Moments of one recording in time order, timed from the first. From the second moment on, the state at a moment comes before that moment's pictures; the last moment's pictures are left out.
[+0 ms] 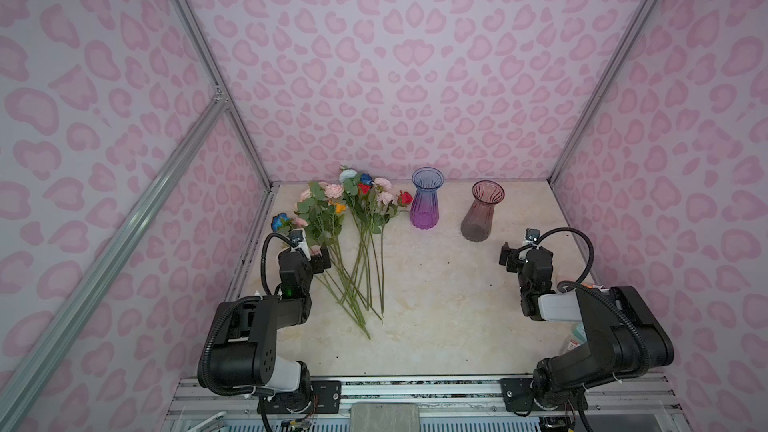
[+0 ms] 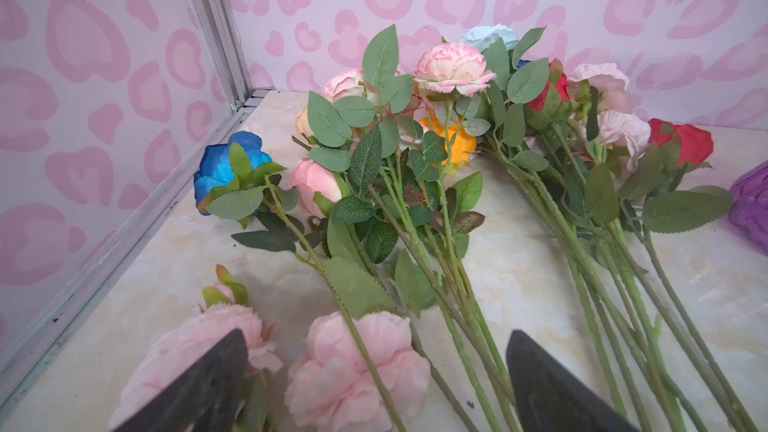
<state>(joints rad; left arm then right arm) 0.03 1.47 0.34 0.82 -0.05 -0.05 0.05 1.54 0.34 0.85 0.29 0.02</state>
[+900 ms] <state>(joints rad) 0.02 1.47 0.34 0.82 -0.05 -0.05 0.05 1.54 0.34 0.85 0.29 0.02</state>
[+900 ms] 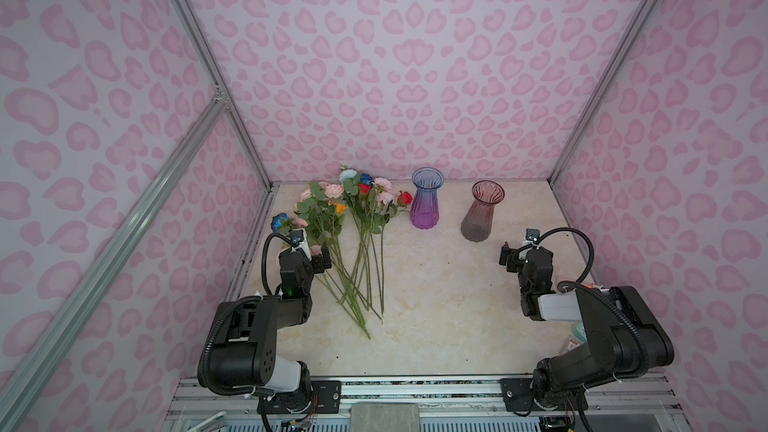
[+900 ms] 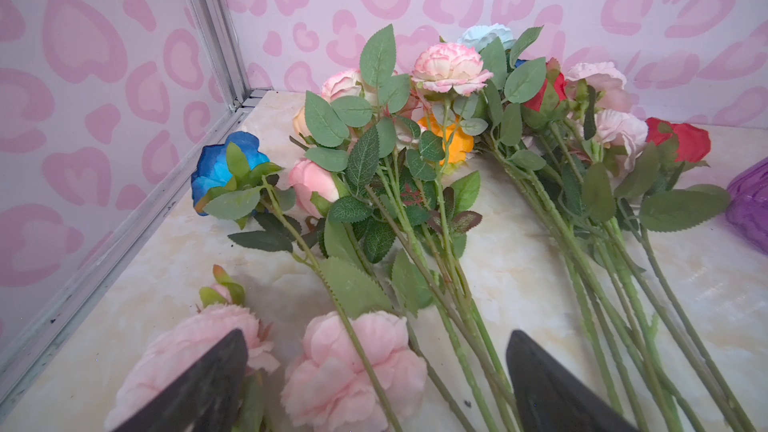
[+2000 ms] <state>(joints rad) 0.00 0.73 0.91 0.00 -0.18 -0.53 0.04 1.12 1.03 -0.31 0.52 0.42</state>
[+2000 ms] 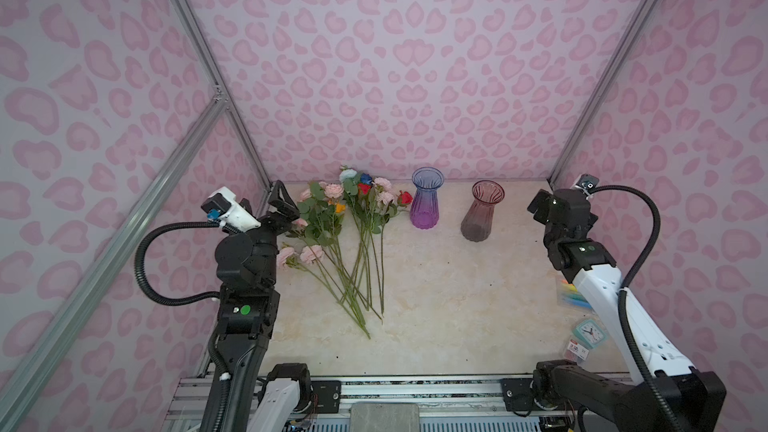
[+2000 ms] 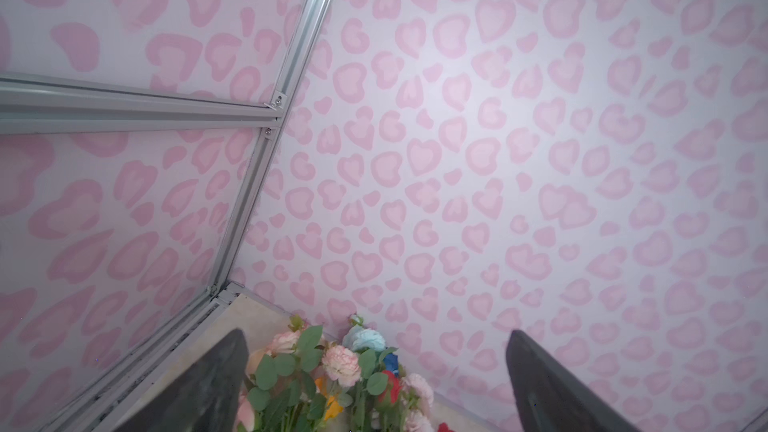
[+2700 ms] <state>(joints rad) -0.18 1.38 1.30 -0.38 0.28 -0.66 0.11 1.77 1.87 -0.92 0.11 0.30</state>
